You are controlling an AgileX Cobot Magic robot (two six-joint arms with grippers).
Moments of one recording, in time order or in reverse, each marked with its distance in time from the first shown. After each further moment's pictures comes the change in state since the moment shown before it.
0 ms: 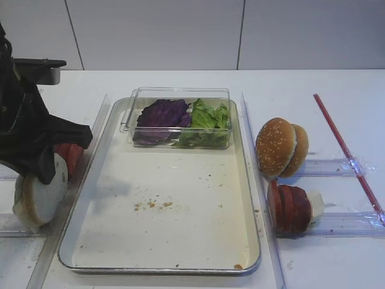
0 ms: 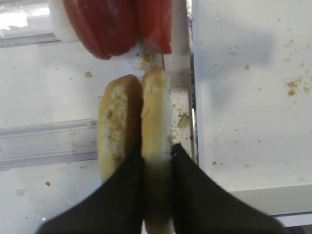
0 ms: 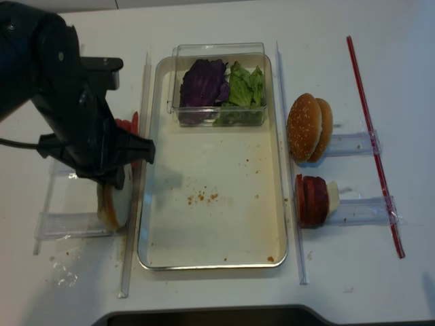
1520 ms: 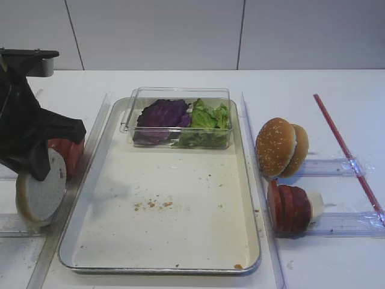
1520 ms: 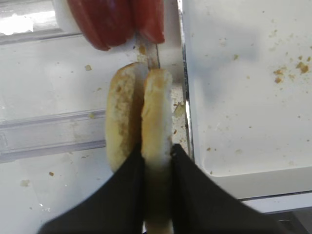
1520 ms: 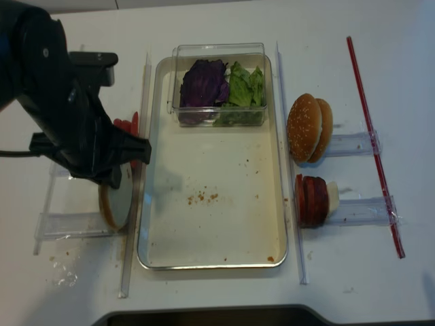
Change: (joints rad) left arm 0.000 -0.052 0.000 -0.014 0.030 0.024; right arm 0.000 0.000 0.000 0.000 0.000 -0.002
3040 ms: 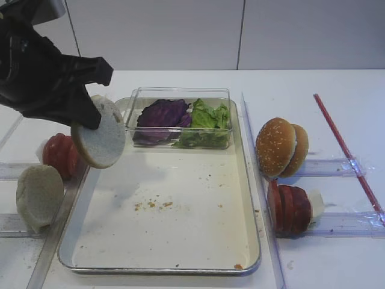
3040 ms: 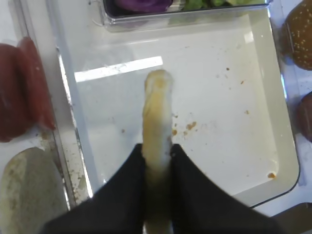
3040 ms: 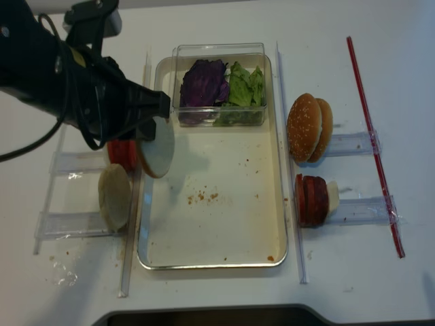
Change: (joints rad) left arm 0.000 -0.096 -0.015 -0.289 -0.230 0.177; right arm 0.000 0.000 0.000 0.000 0.000 0.000
